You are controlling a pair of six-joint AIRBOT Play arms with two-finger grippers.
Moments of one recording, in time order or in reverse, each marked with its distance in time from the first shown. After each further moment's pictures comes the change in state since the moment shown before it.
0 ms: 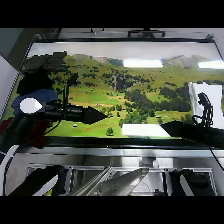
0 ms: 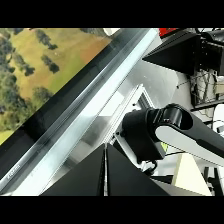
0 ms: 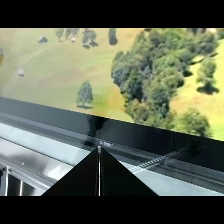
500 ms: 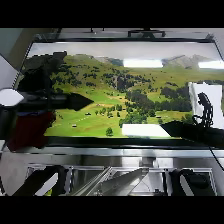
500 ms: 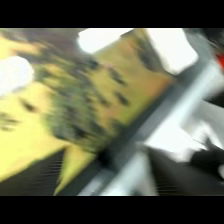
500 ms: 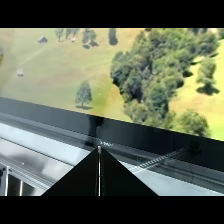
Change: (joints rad) left arm 0.238 -0.016 0.196 0.239 -0.006 -0.051; right arm 0.000 0.000 0.000 0.000 0.000 0.000
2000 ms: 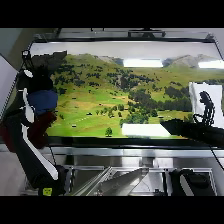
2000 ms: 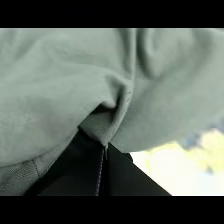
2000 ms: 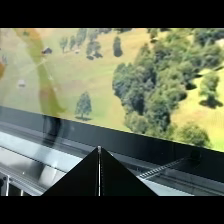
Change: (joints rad) left arm 0.386 -1.295 1.041 0.592 0.654 -0.055; right arm 0.000 -0.003 0.000 0.008 -0.040 -0.007
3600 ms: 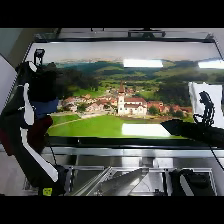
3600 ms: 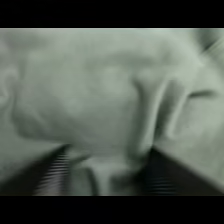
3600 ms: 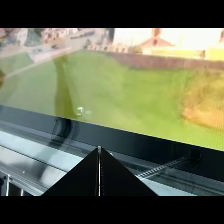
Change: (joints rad) left arm -0.140 0.160 -0.120 0.307 -0.351 -0.029; right arm 0.000 0.000 0.000 0.000 0.003 0.000
